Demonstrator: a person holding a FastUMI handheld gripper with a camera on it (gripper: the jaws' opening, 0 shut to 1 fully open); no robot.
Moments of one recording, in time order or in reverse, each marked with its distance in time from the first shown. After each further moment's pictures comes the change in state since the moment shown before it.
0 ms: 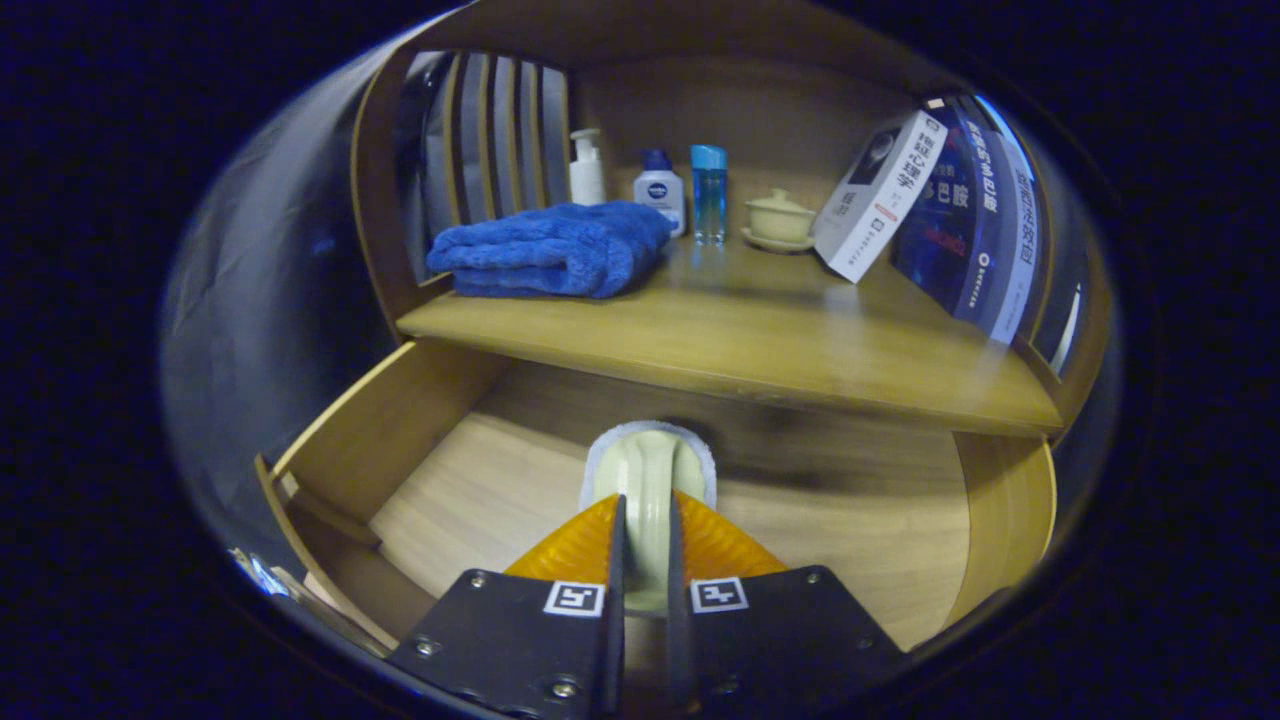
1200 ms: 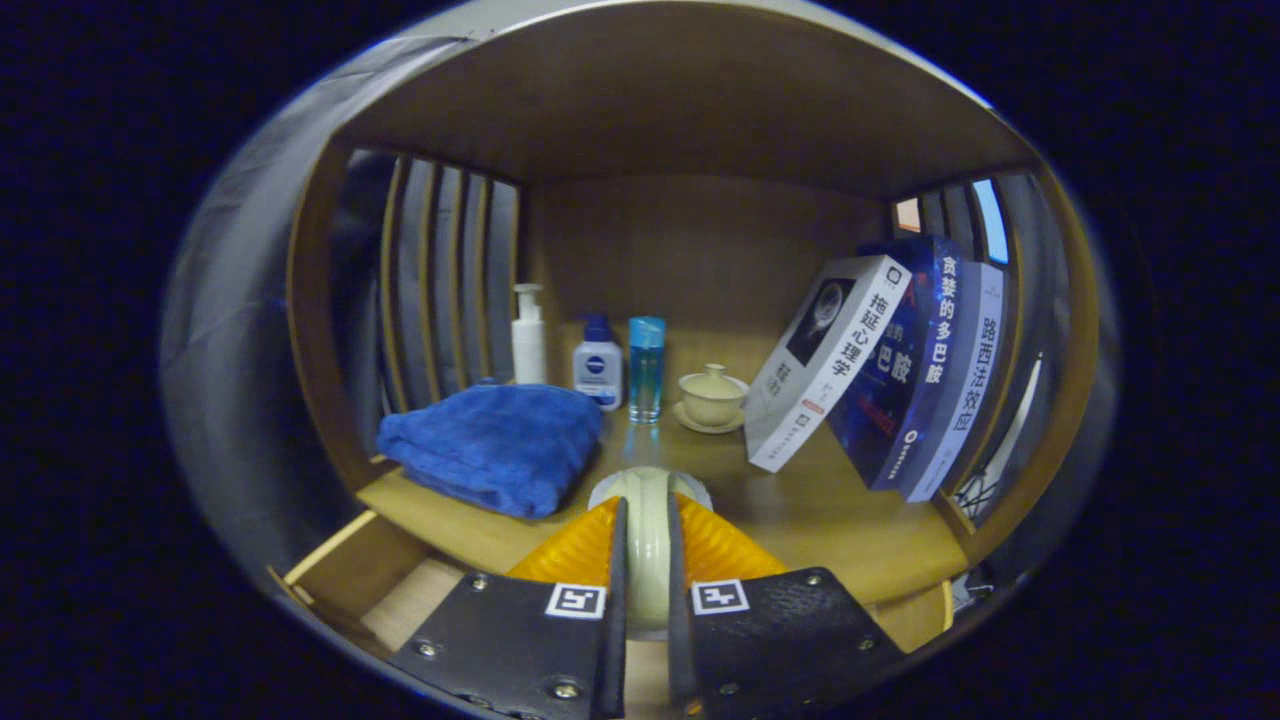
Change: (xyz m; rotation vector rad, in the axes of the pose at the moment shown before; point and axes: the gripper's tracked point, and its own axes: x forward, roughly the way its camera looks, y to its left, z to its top) arm -0.002 -0.069 0.160 -0.012 -0.316 -0.216
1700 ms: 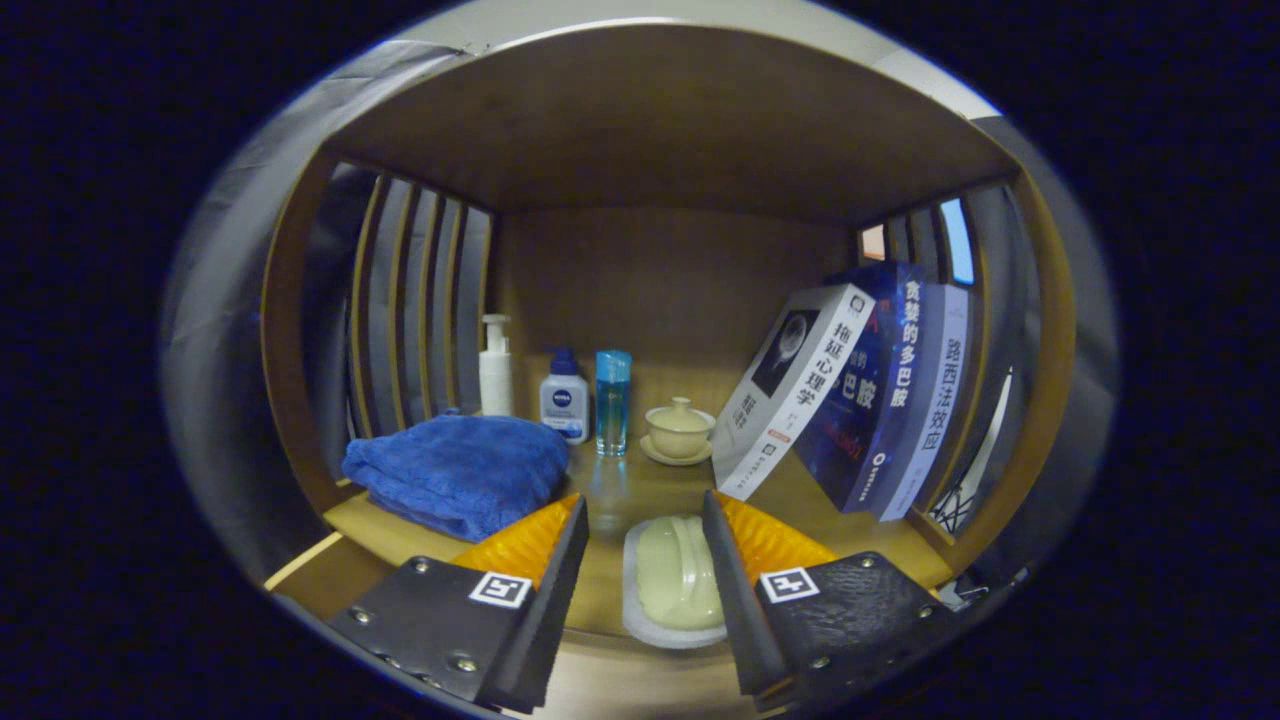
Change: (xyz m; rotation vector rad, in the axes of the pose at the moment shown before) arm -0.025 0.000 0.021 0.027 -0.145 -0.039
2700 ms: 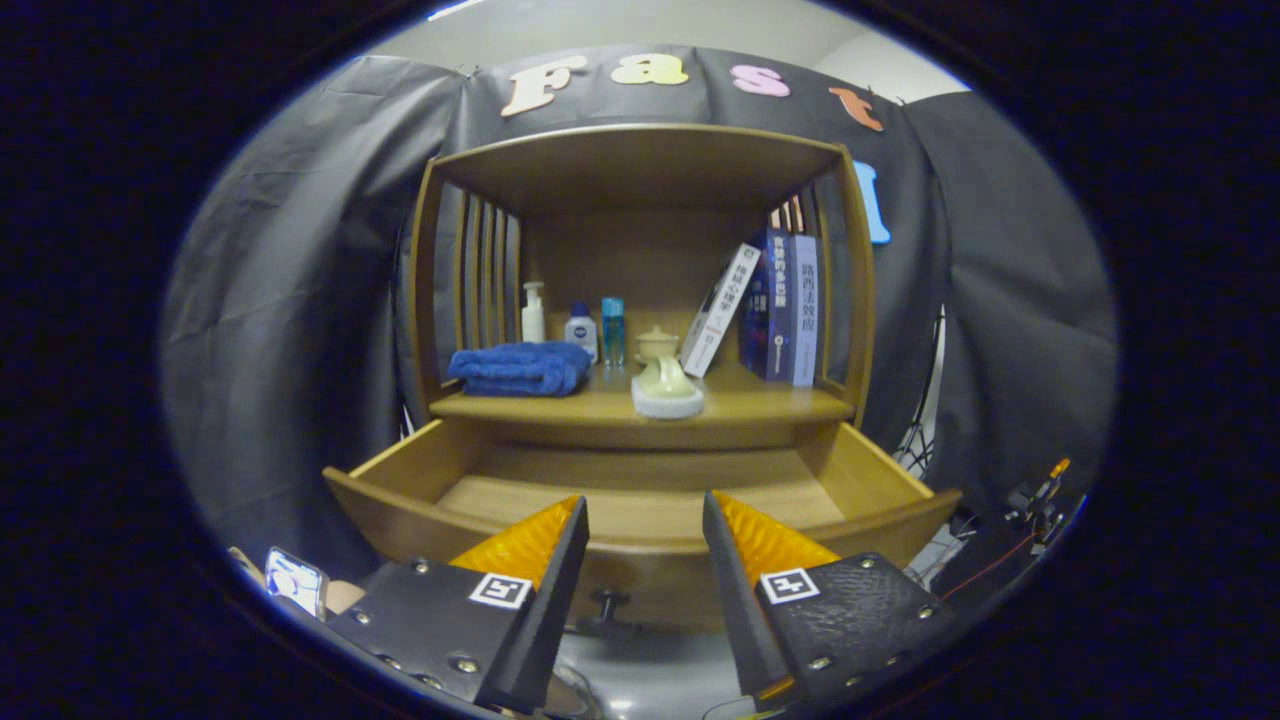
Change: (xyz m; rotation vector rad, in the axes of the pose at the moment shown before) arm -0.226 0.009 -0.125 0.083 0.082 -0.066
